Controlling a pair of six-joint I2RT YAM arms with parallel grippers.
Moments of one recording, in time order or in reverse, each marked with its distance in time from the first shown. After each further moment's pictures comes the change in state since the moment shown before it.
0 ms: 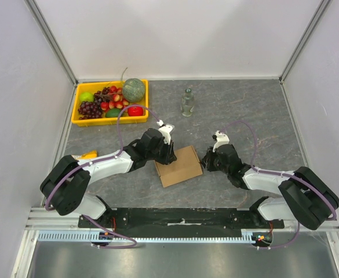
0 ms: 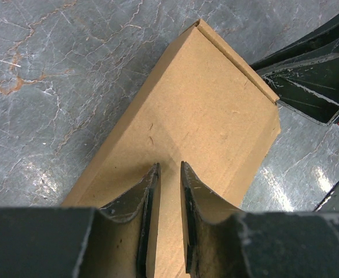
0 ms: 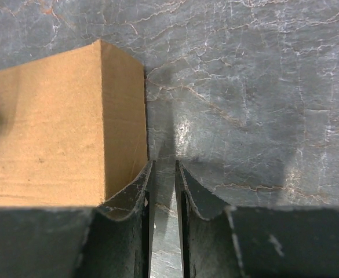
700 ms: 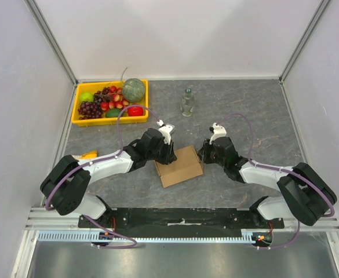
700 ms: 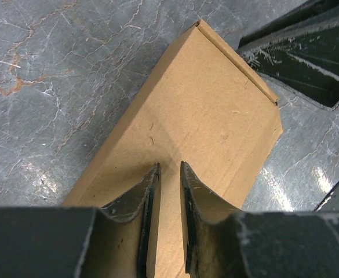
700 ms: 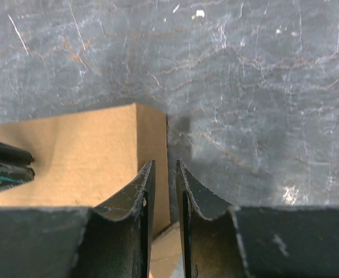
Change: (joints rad) left arm 0.000 0.002 0.000 0.003 0.000 0.000; right arm 0.000 0.043 0.098 -0.029 0.010 -0.013
